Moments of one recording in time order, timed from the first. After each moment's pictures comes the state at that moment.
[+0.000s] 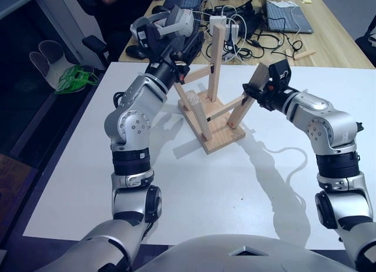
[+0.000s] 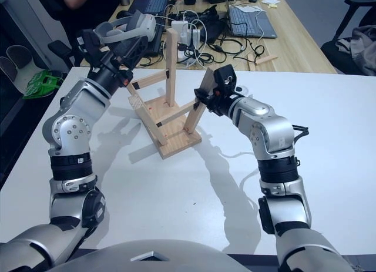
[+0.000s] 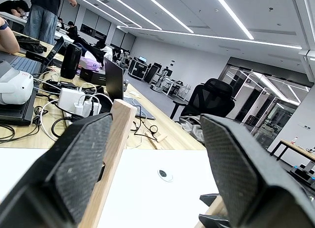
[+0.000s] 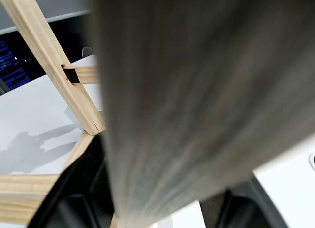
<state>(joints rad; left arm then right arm) -0.60 0.15 0.19 -0.06 -0.68 0.64 -0.23 -0.56 -0.37 0.10 -0.02 0.42 0.83 0.33</state>
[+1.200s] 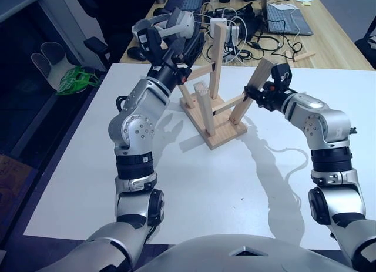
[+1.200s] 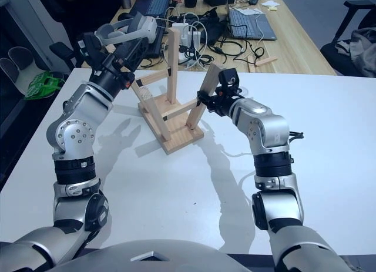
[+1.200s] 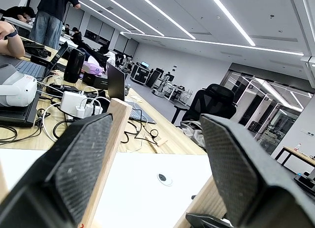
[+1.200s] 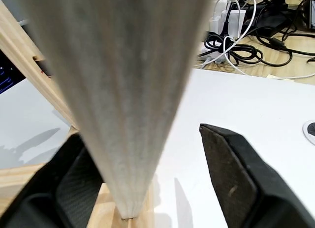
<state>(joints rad) -0.57 0.11 0.19 -0.10 -0.67 0.62 -0.20 -0.60 -0.31 0.05 0.12 0.36 0.81 0.29</state>
